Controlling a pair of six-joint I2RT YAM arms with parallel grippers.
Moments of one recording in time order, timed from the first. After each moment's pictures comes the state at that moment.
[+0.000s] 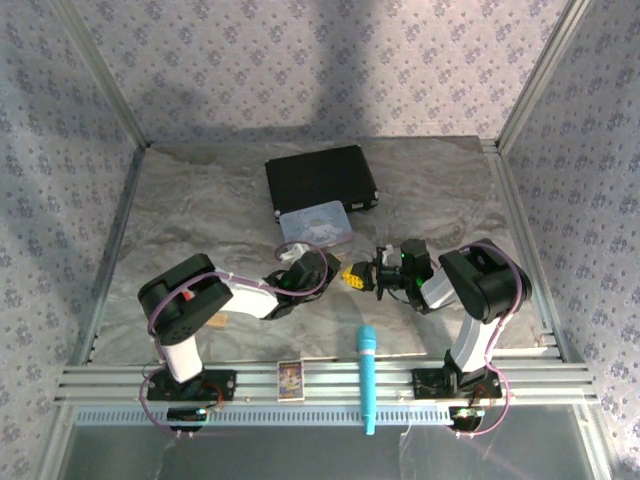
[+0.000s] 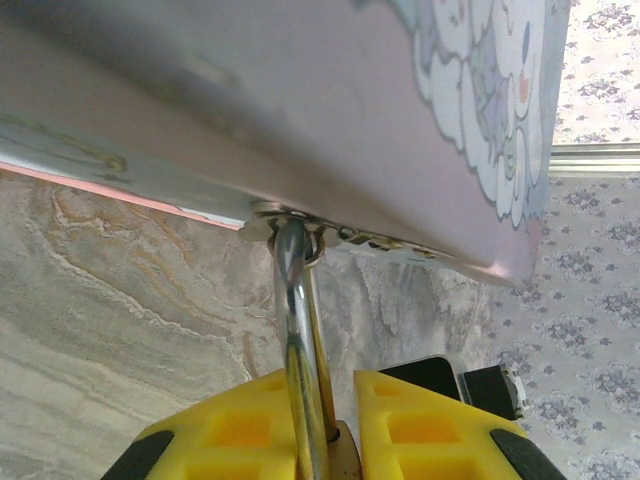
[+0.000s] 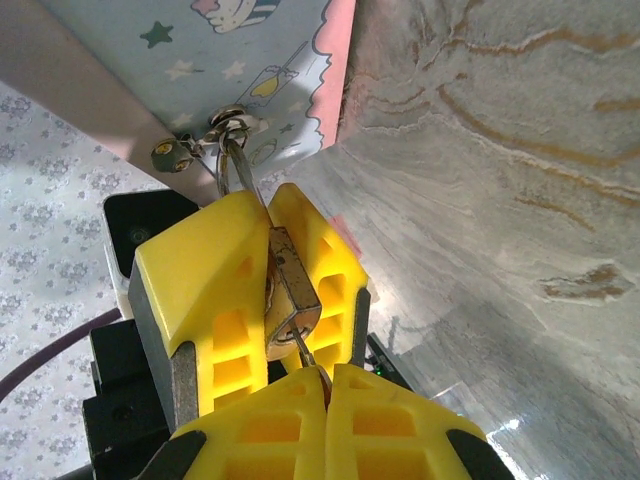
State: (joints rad) left arm -0.98 1.77 0.68 0.57 -0.25 -1.60; right arm 0.38 1.78 0.37 1.00 -0.93 1.57
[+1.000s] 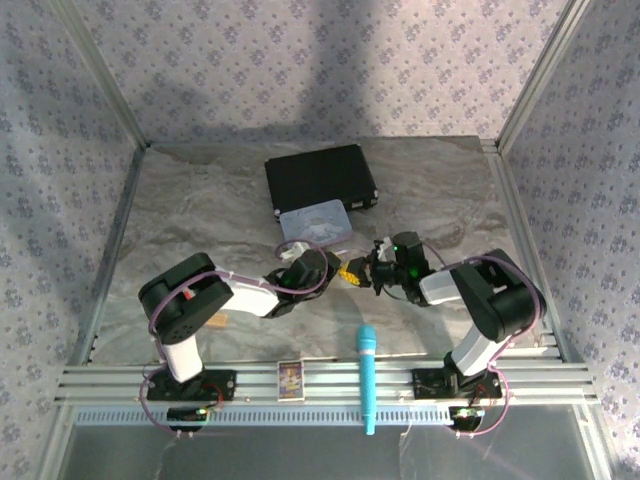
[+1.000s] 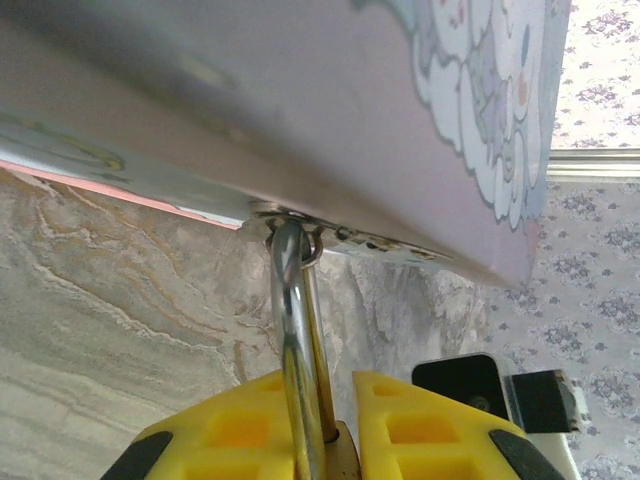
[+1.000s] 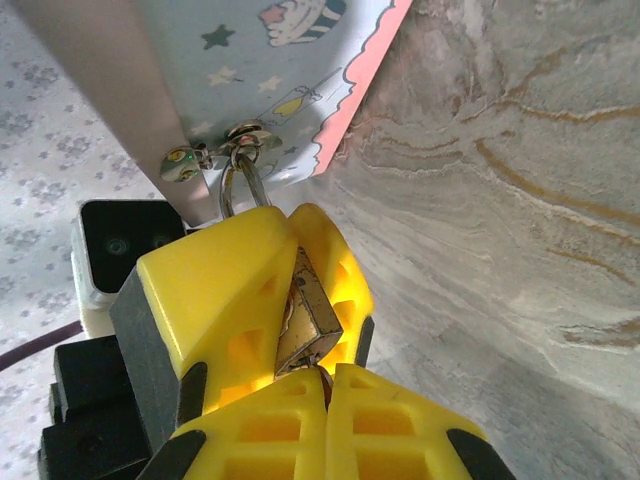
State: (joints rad) left arm -0.97 1.78 0.70 0.56 -0.24 -1.61; right arm 0.43 1.63 0.45 0.64 -0.78 1.35
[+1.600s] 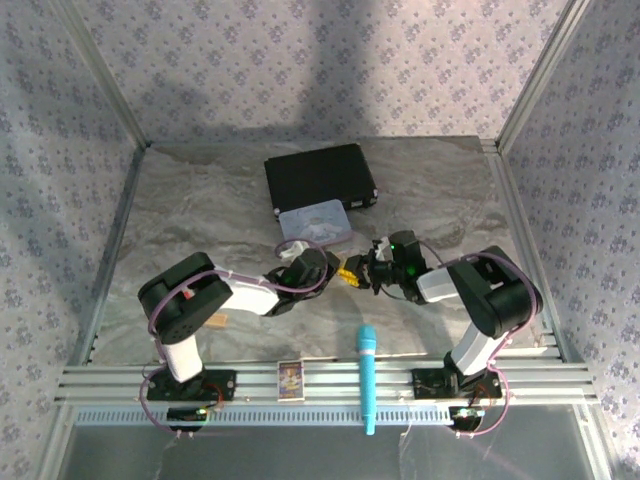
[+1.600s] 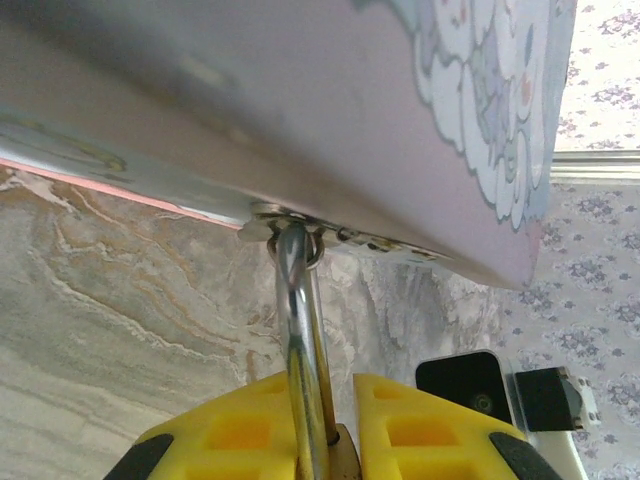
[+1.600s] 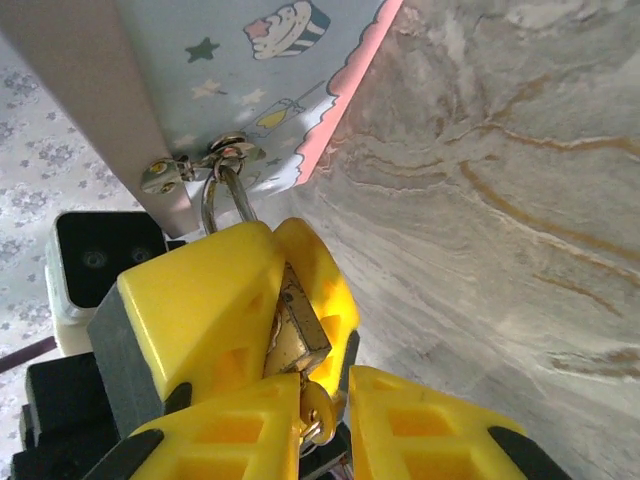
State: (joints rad) left arm -0.96 1.78 0.72 0.51 -0.23 -1.60; right arm 0.44 1.65 0.47 0.60 -0.76 1.32
